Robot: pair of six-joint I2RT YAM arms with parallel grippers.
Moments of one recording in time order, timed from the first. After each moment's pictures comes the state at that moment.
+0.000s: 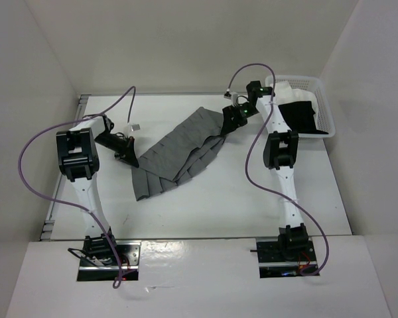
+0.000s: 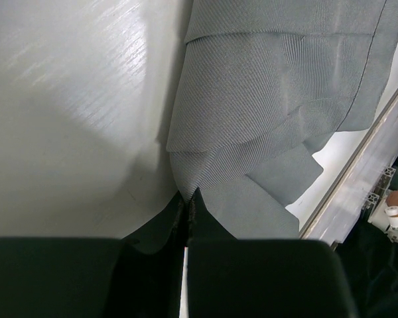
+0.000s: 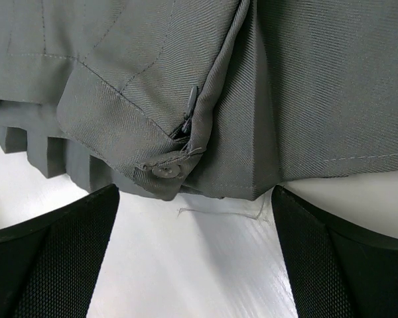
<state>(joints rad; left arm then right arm) 0.19 2.28 1.66 -1.15 0.77 0.62 0.11 2.76 2.69 -1.26 -0.81 -0.52</state>
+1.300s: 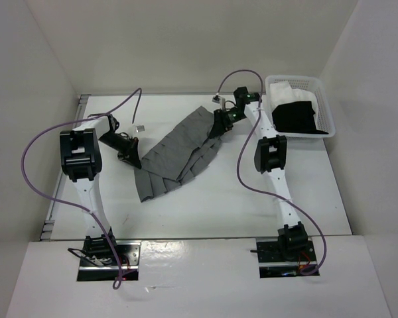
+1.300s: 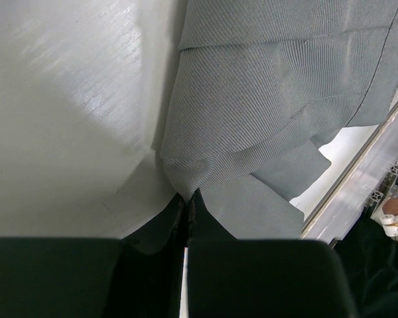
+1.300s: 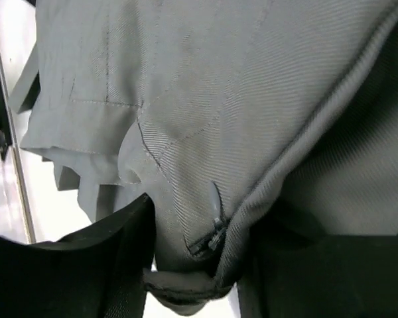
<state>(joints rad) 0.14 2.26 1.64 -1.13 0.72 0.57 0.19 2.91 2.84 -1.25 -0.98 -0.42</state>
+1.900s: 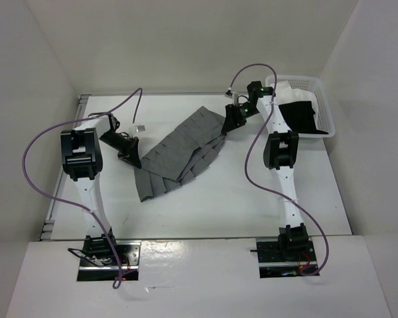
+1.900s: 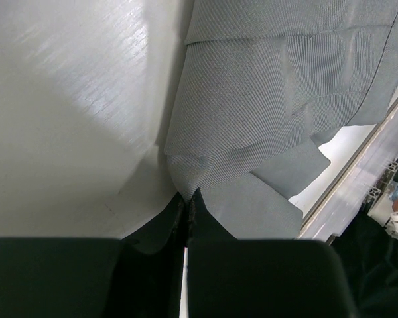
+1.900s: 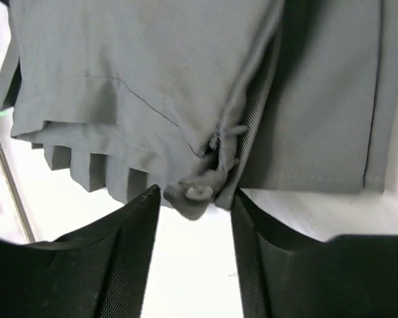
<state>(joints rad) 0.14 2.28 1.68 -1.16 0.71 0.57 0.12 2.77 2.72 -1.27 -0.89 -0.44</state>
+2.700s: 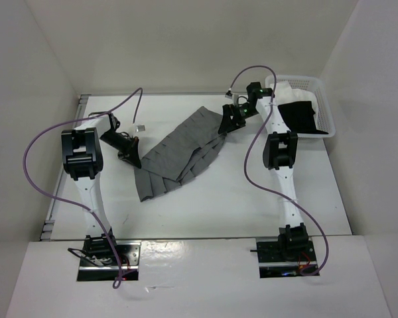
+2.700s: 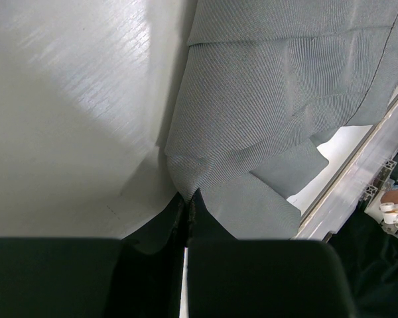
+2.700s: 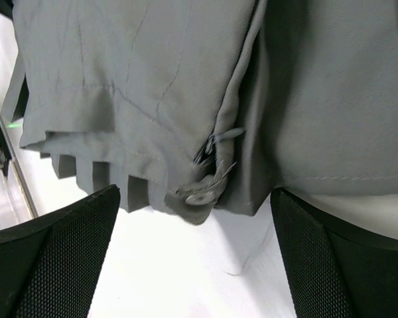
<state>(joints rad) 0.14 2.30 1.70 -1.19 0.71 0.57 0.11 2.78 2.70 -1.26 -0.90 -0.38</state>
